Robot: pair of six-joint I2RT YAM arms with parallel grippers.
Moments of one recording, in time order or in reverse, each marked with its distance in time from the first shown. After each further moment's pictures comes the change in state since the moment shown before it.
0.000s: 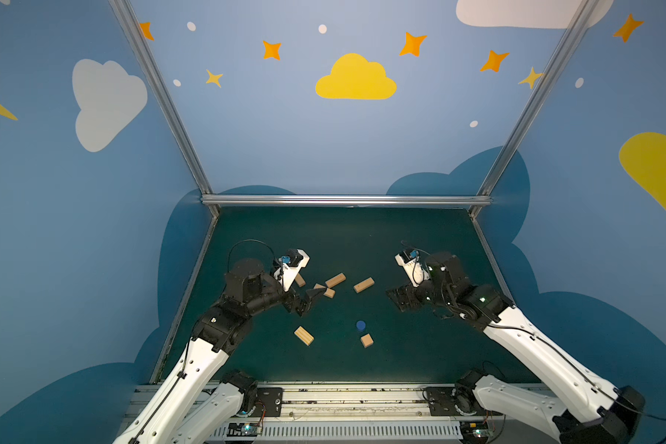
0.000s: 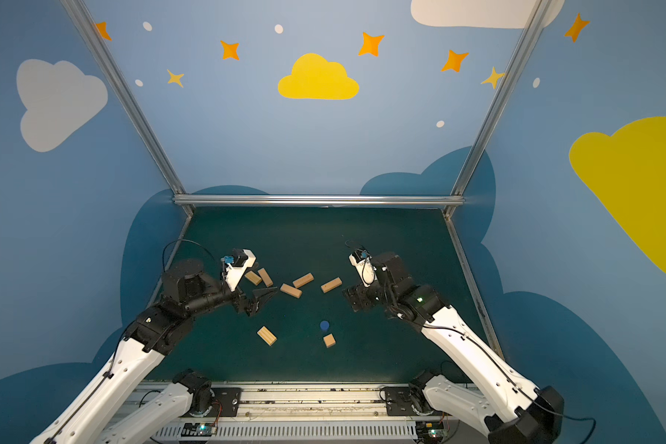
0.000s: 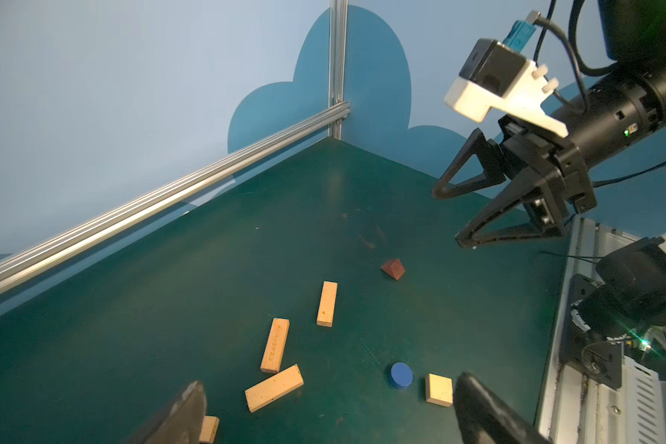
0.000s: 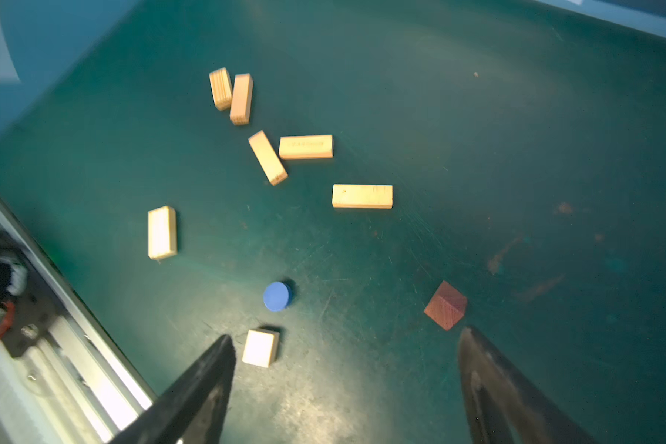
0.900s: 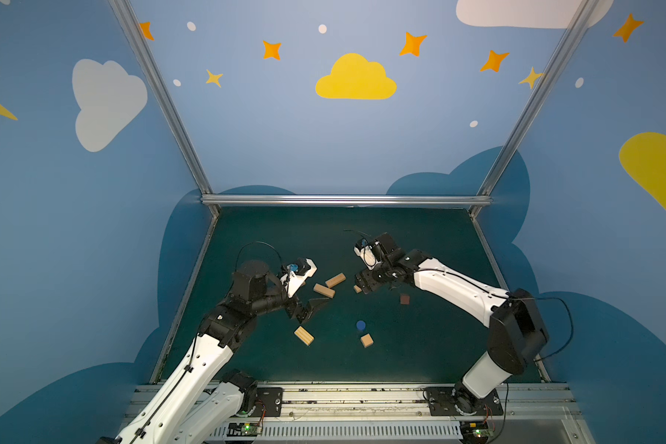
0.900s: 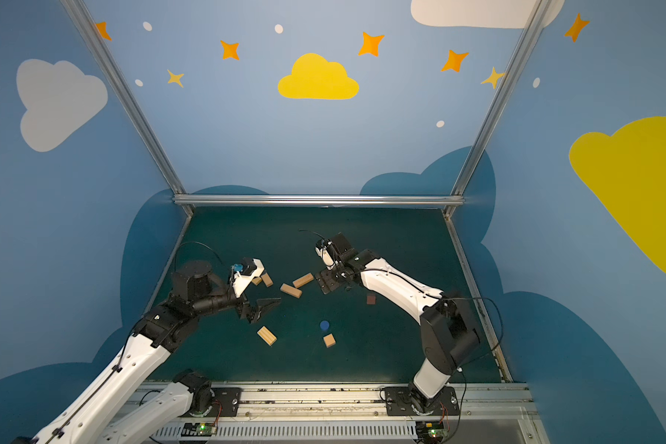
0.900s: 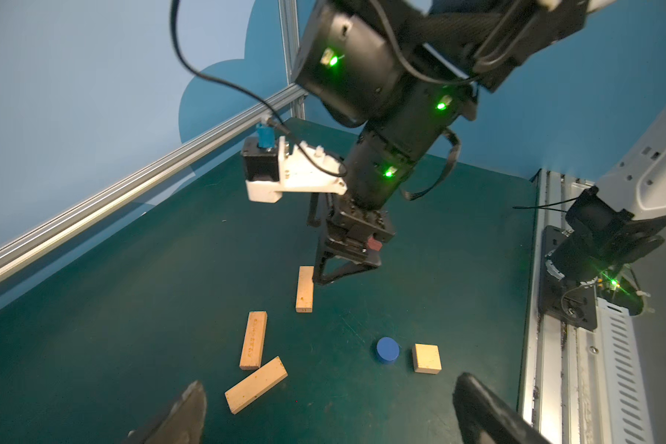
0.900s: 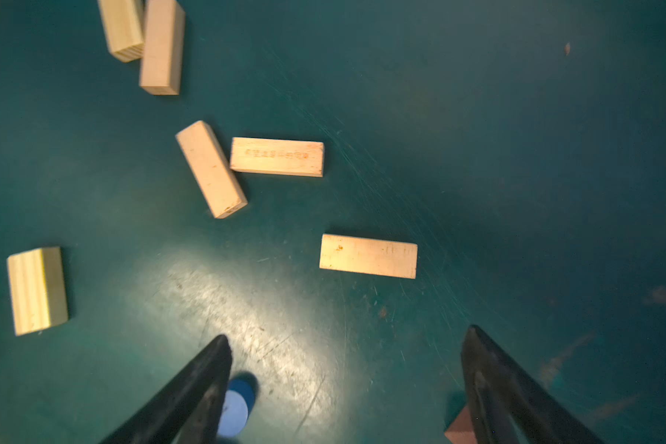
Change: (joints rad) left arm 0.000 0.023 -0.047 -0.004 0.127 0.120; right arm 0.041 0.629 0.303 0.071 0.071 0.018
